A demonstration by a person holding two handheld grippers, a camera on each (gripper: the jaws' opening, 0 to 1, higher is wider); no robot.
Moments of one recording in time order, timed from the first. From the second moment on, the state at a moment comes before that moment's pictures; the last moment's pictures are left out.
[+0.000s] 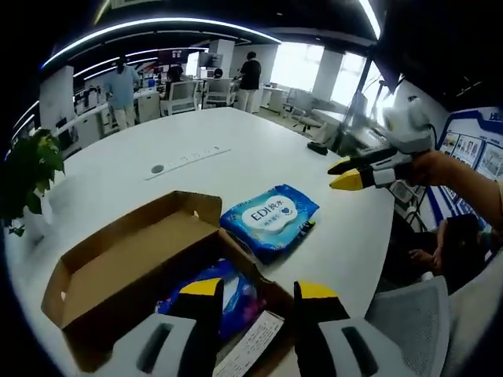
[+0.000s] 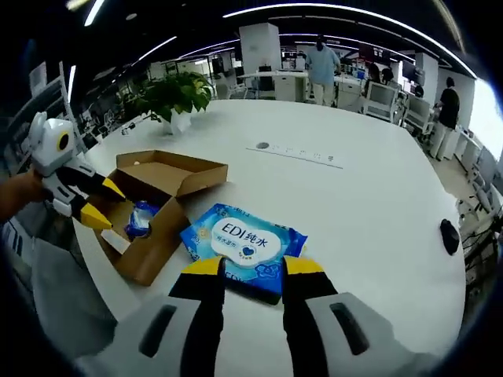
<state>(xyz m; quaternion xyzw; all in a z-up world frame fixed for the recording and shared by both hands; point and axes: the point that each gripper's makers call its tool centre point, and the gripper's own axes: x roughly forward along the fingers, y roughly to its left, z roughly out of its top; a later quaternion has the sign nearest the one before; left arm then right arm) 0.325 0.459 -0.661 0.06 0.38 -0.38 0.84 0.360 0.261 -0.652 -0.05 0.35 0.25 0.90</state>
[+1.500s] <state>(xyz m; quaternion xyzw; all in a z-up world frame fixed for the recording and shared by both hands) 0.335 0.509 -0.709 0.17 0.37 -0.48 0.78 0.351 0.416 -0.657 -0.19 0.32 0.45 0.81</state>
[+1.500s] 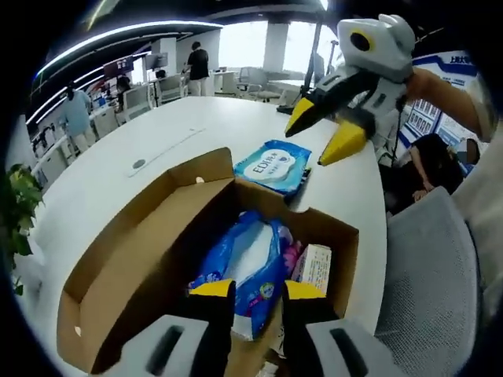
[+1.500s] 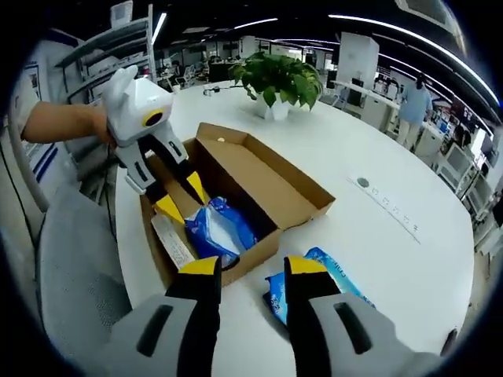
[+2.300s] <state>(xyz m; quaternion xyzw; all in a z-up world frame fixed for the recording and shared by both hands) 0.335 0.502 -0.738 0.20 0.40 -0.52 0.73 0.366 0.465 -0.699 -0.24 0.34 0.50 0.76</state>
